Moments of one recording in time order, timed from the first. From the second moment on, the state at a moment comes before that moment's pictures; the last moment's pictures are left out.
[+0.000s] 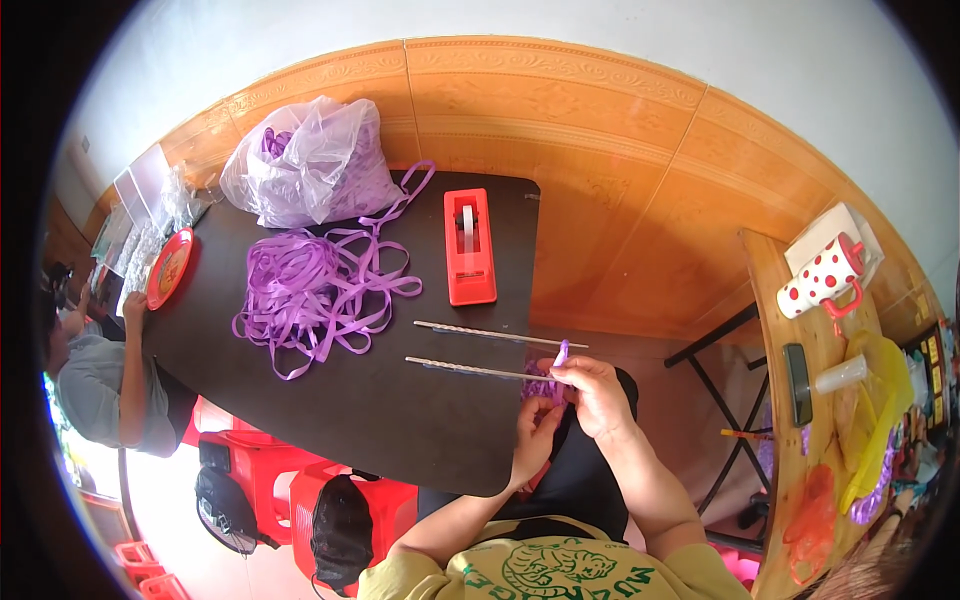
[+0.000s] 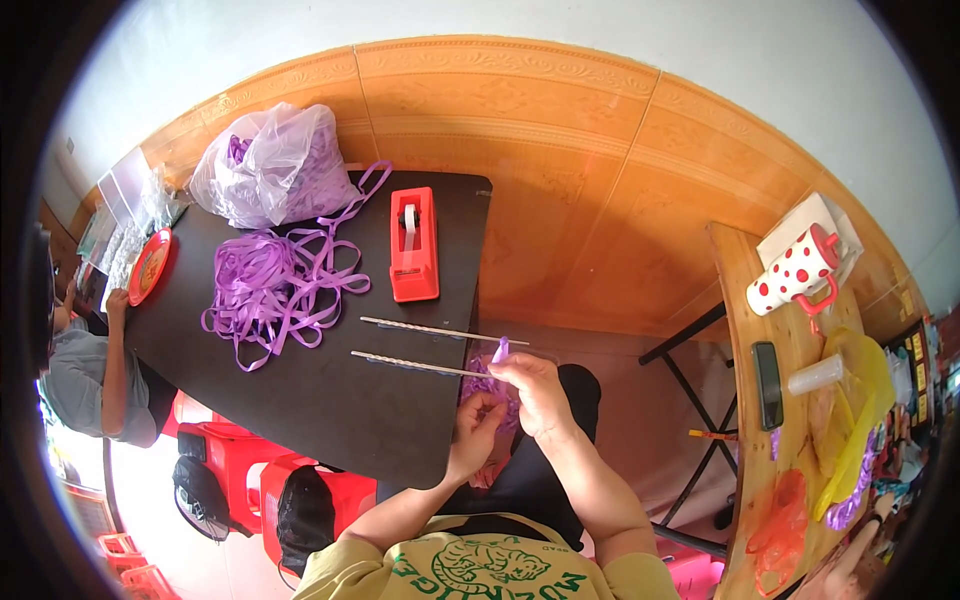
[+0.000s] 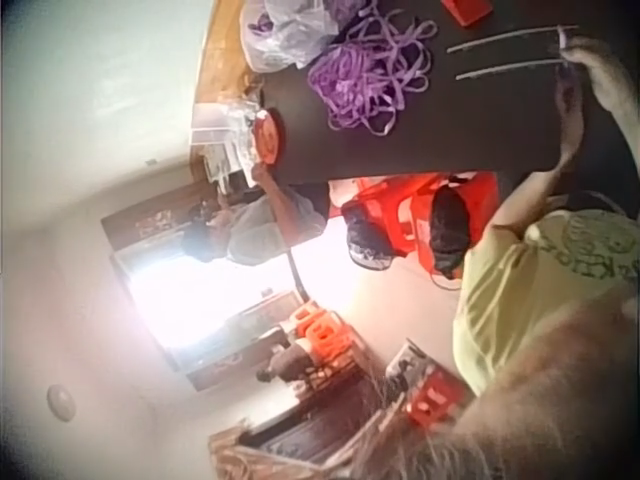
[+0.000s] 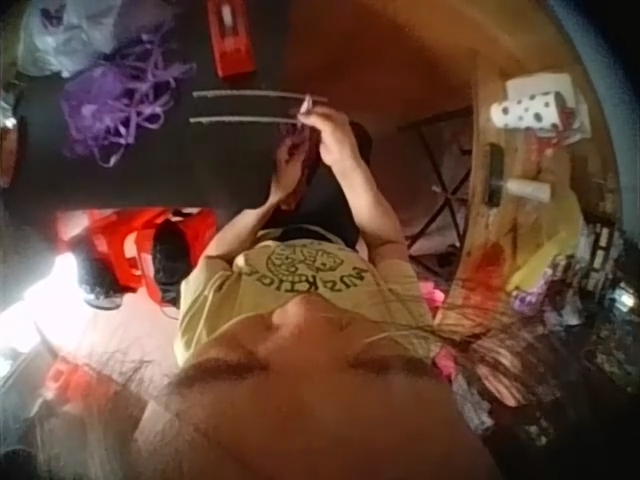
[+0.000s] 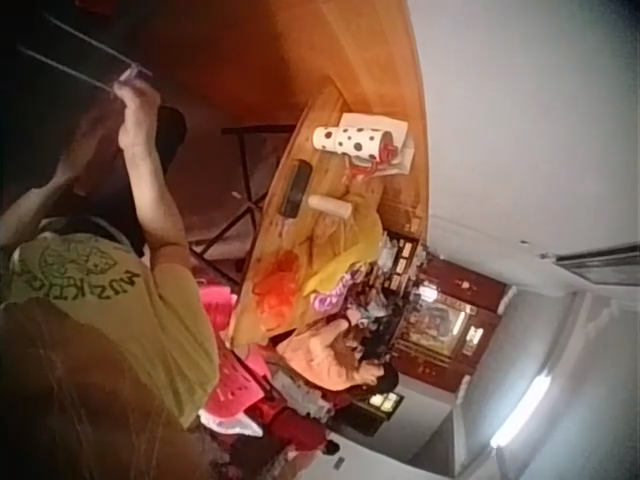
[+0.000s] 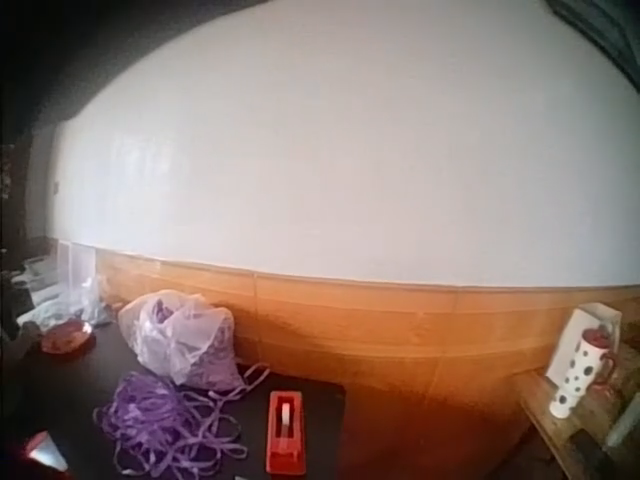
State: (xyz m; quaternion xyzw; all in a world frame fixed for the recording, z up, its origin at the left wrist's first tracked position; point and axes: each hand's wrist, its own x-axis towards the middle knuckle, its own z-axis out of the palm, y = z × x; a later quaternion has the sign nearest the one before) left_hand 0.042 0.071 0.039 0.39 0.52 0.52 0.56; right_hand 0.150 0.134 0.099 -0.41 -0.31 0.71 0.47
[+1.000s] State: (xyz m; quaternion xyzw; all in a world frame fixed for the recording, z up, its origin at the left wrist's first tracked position) left_hand 0.037 0.074 0.030 0.52 0.57 0.49 0.41; right_hand 0.145 0.099 0.052 -0.30 -0.35 0.67 0.58
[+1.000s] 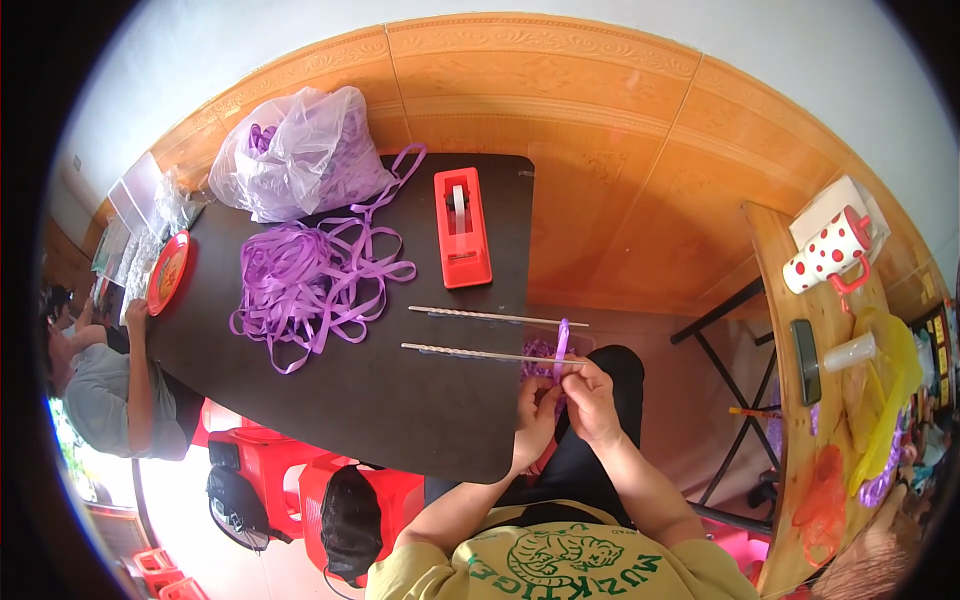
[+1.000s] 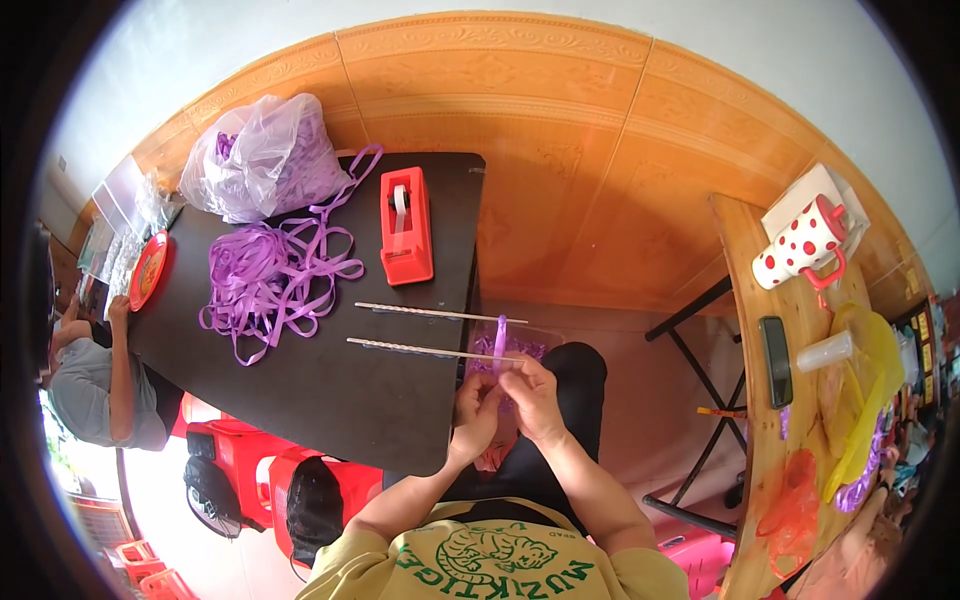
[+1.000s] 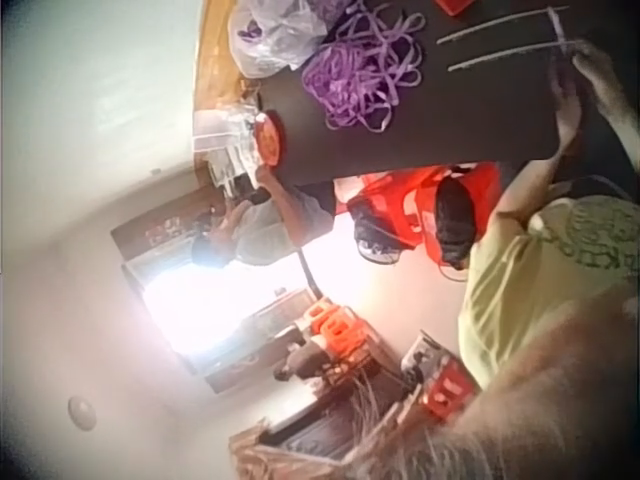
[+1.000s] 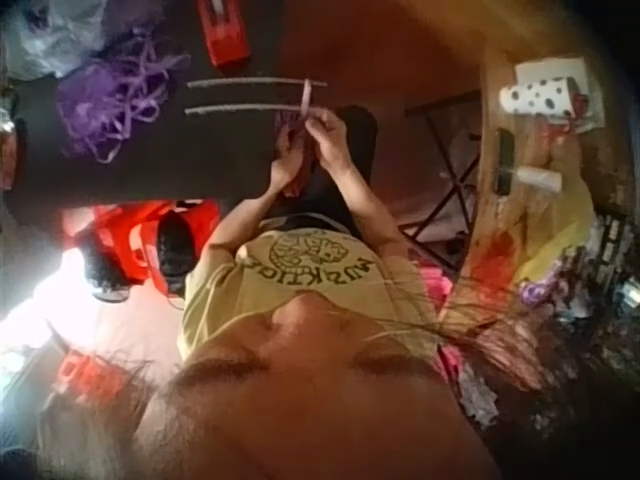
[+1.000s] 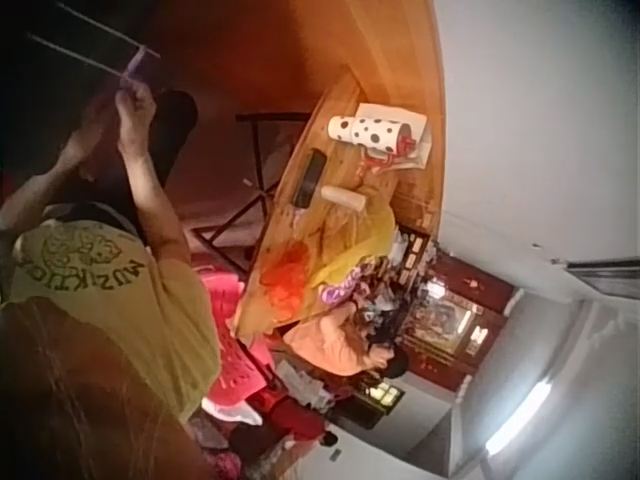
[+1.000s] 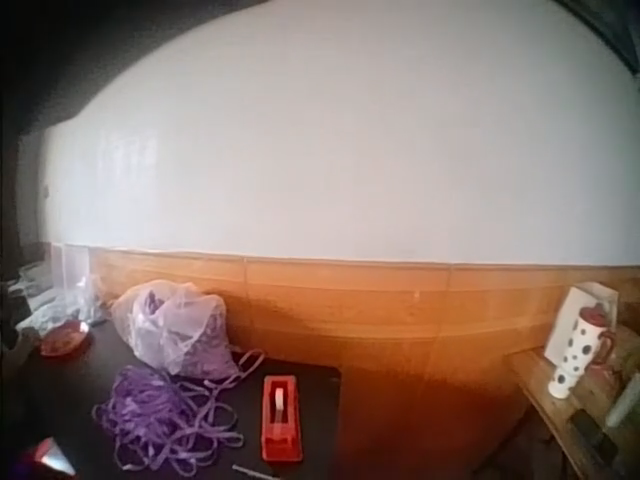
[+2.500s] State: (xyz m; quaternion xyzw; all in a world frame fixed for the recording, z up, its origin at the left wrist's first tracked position) left_hand 0.033 0.055 -0.005 0.58 0.56 0.46 0.36; right_hand 0.136 0.066 0.020 -0.46 -0.46 0.49 0.58
